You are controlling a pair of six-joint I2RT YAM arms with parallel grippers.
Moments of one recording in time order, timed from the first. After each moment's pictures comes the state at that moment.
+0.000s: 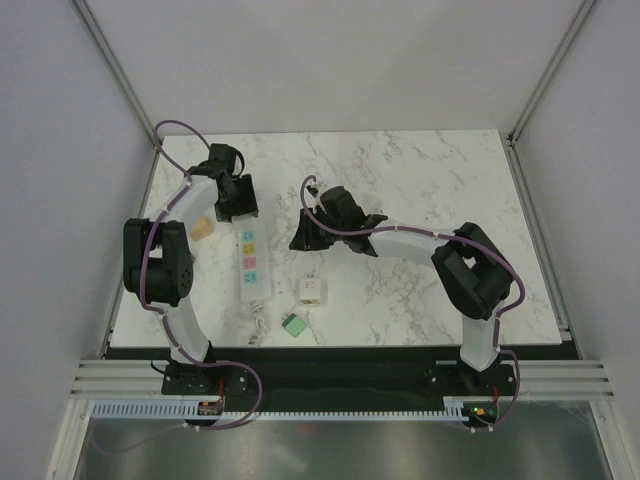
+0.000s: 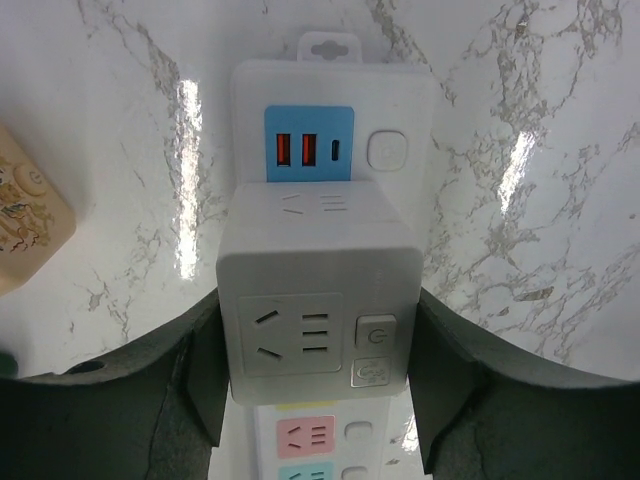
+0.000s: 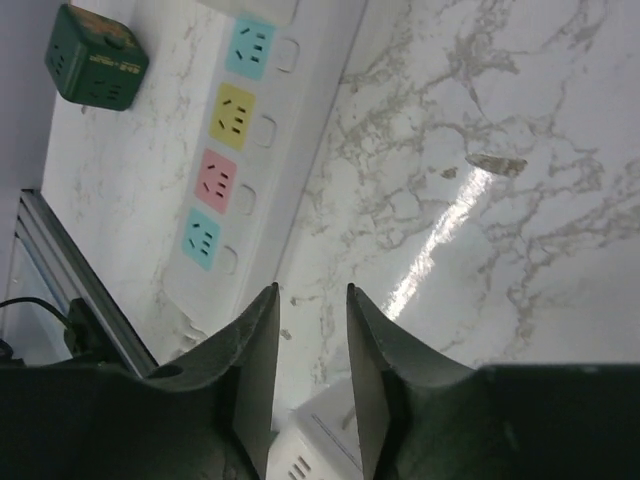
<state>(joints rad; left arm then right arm) -0.12 1.86 1.42 -0.66 0.00 -0.32 0.76 1.87 1.21 0.04 -0.26 0.58</state>
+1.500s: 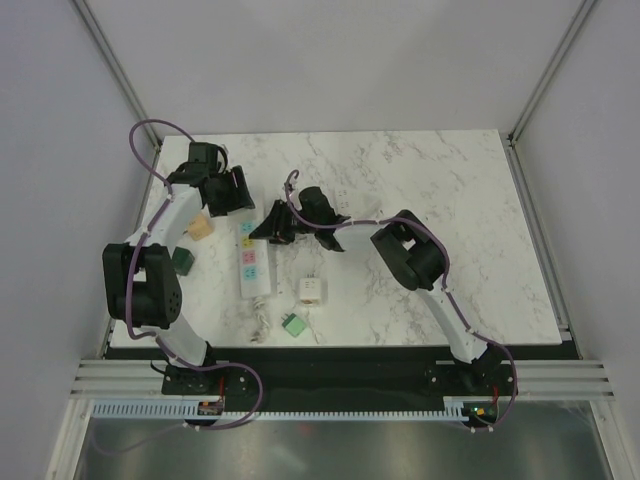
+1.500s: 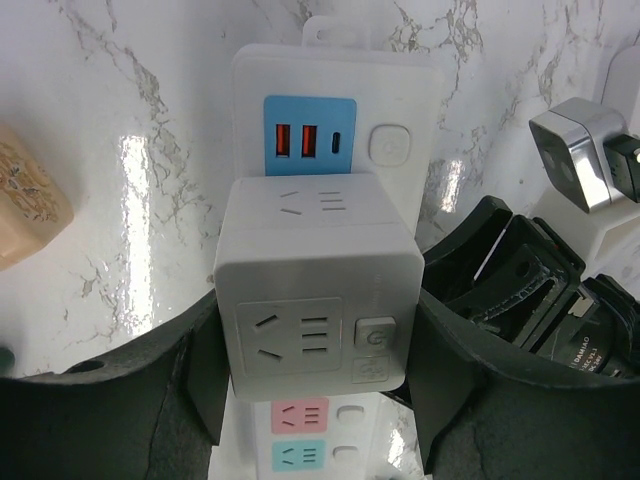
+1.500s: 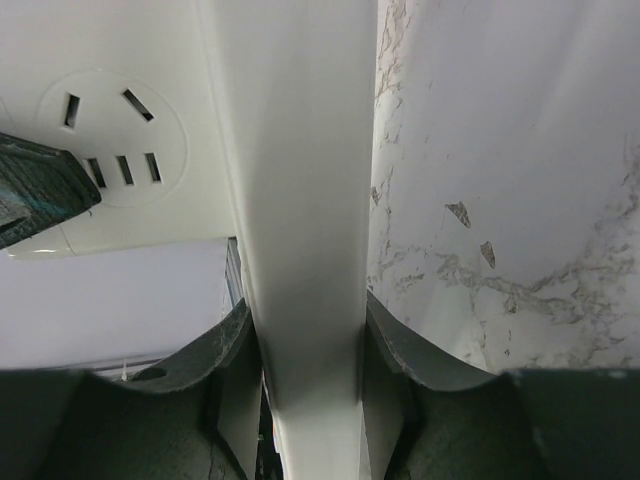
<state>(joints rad) -0.07 1.67 1.33 -0.61 0.15 -0.31 0.75 2.43 1.62 0.49 -0.58 1.08</state>
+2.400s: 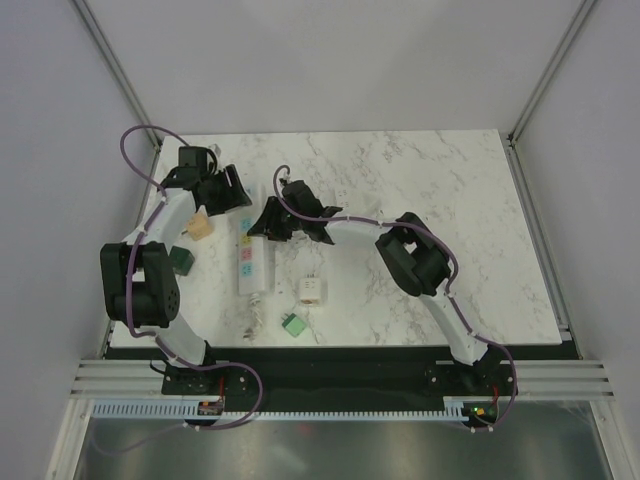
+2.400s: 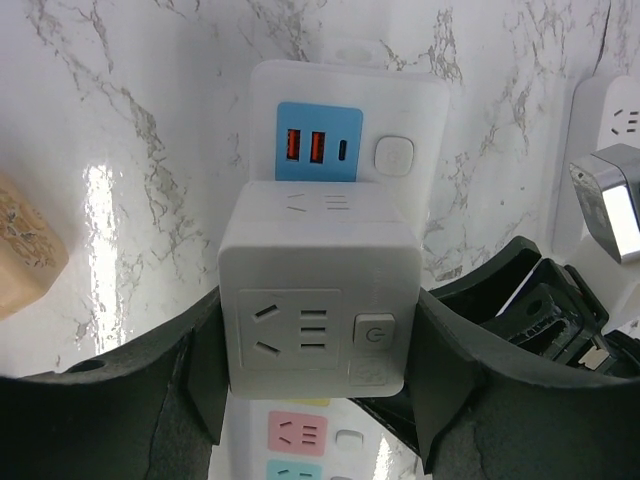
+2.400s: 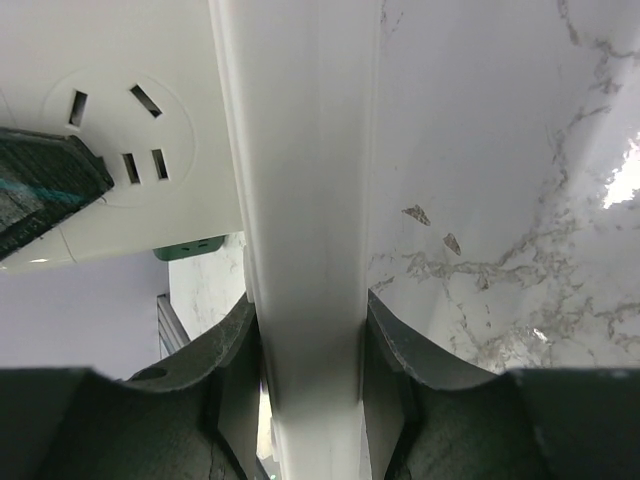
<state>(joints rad) -0.01 1.67 1.28 -0.48 0.25 -0.30 0.80 2.36 1.74 0.08 -0.28 0.98</state>
